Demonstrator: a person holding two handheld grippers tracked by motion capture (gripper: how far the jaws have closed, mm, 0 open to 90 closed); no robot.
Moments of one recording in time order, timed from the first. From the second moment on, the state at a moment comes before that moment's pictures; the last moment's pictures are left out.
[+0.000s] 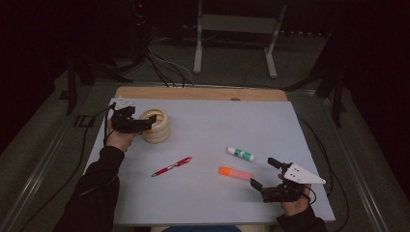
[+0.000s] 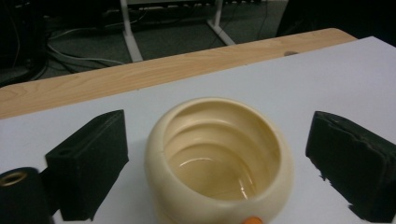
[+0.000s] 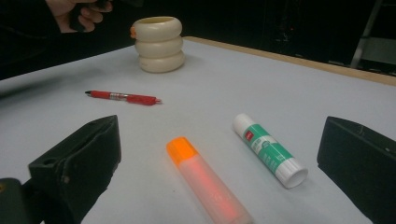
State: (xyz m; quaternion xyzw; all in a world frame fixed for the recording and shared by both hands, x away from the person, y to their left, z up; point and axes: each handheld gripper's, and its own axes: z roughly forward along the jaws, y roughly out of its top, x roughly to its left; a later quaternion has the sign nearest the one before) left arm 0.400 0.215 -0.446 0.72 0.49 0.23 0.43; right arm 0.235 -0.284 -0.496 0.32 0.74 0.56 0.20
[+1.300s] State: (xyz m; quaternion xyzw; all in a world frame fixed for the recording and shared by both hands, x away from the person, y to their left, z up) left arm 0.427 0.203 -0.470 0.71 0.60 0.22 0.30; right arm 0.235 -0.286 -0.496 0.32 0.74 0.56 0.20
